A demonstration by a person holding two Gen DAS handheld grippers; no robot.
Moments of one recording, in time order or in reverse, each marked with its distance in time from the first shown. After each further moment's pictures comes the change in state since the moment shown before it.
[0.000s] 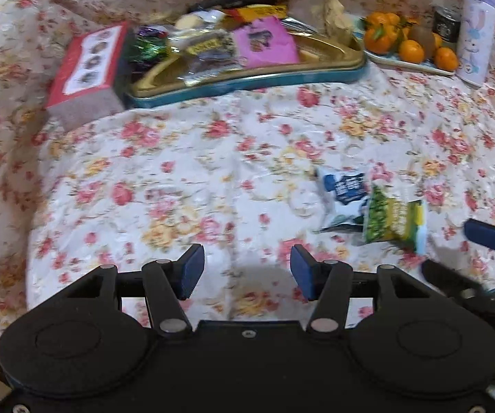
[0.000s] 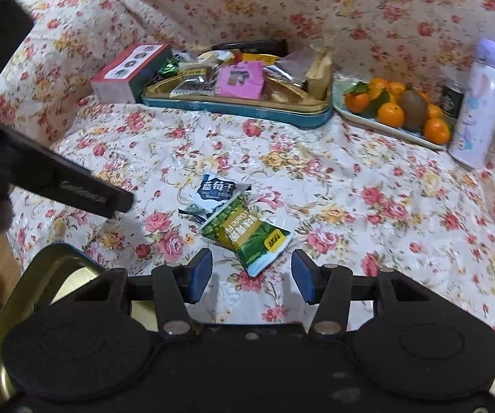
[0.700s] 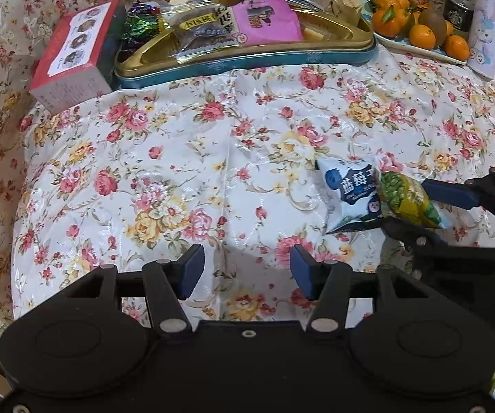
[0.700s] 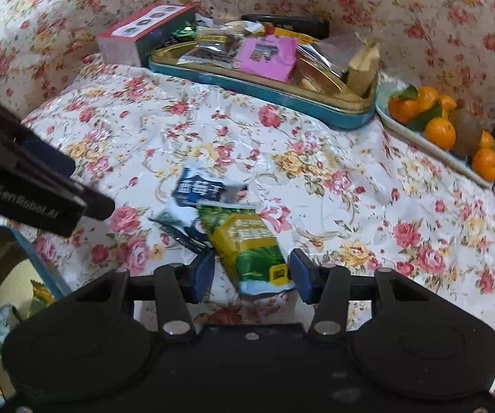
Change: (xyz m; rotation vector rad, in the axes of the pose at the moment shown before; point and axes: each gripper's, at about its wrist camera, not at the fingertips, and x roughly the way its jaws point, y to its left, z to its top) left arm 0.022 0.000 0.004 -0.015 0.059 -0.007; right arm 0.070 -0.012 0.021 -0.143 0.053 0.050
